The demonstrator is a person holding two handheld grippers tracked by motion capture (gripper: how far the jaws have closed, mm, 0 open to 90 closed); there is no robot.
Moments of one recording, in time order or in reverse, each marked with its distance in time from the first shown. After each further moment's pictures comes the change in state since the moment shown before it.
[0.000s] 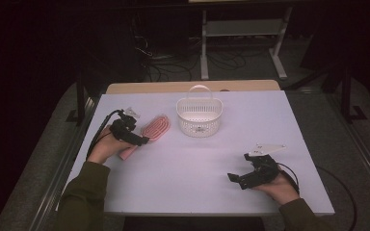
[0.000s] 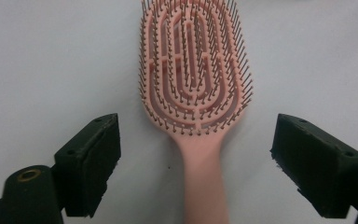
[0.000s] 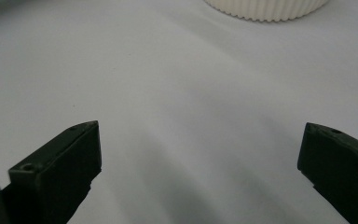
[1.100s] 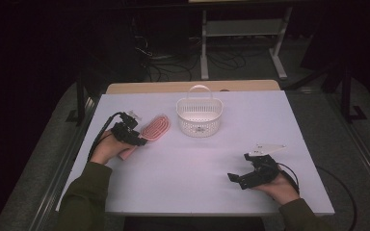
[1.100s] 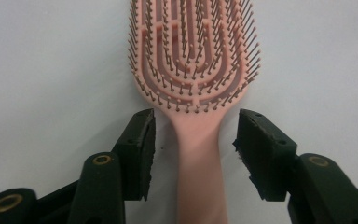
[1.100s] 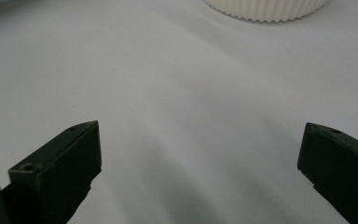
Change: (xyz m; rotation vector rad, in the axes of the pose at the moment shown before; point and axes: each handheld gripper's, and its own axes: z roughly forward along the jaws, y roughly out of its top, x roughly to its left) left arm 0.000 -0.003 0.010 0.100 -0.017 -0.023; right arm 0.000 0.000 0.000 -0.001 0.000 -0.001
